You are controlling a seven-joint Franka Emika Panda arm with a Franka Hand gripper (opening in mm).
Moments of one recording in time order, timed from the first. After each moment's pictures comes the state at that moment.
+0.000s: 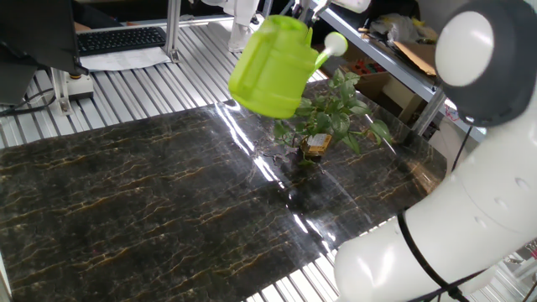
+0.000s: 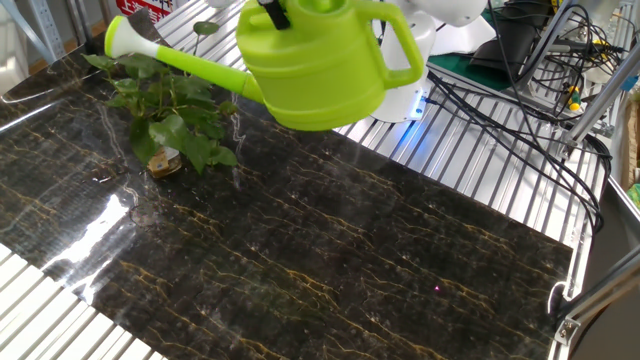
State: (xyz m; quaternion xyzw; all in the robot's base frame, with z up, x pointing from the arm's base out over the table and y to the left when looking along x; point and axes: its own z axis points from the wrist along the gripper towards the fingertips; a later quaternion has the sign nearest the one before) arm 0.459 -0.073 0.487 -0.54 -0.81 -0.10 0.22
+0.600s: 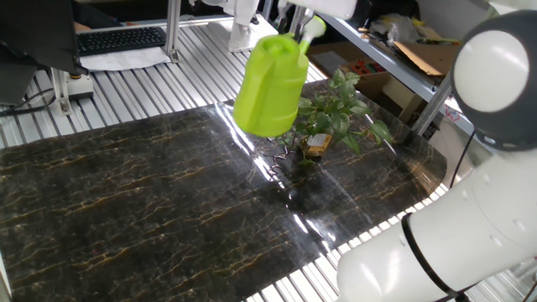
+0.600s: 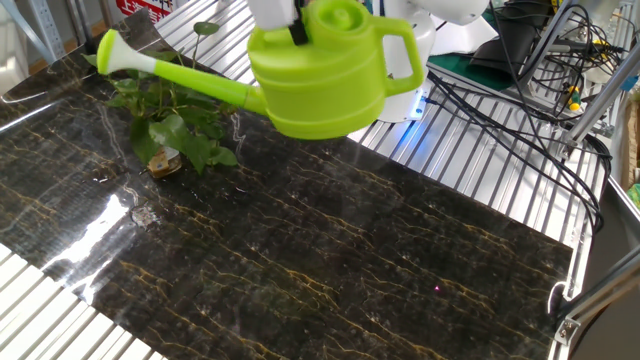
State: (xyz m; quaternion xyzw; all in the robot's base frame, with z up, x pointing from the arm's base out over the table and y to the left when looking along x) arm 0.453 -0.042 0.467 -0.44 -0.88 -0.05 0.17
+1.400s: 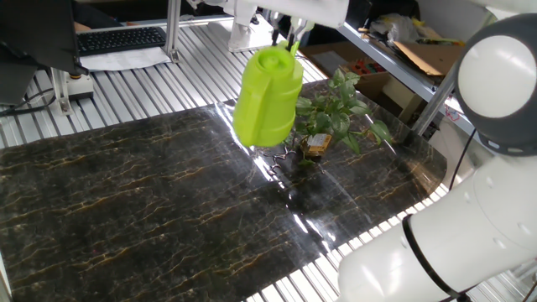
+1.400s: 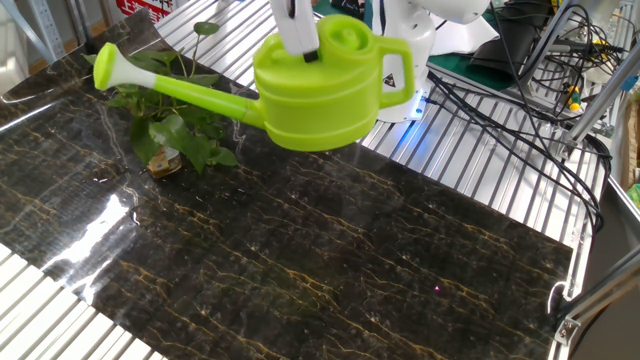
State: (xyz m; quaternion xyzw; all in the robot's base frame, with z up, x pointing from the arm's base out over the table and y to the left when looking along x) arm 0.451 -0.032 0.450 -0.41 -0.90 -0.03 0.16
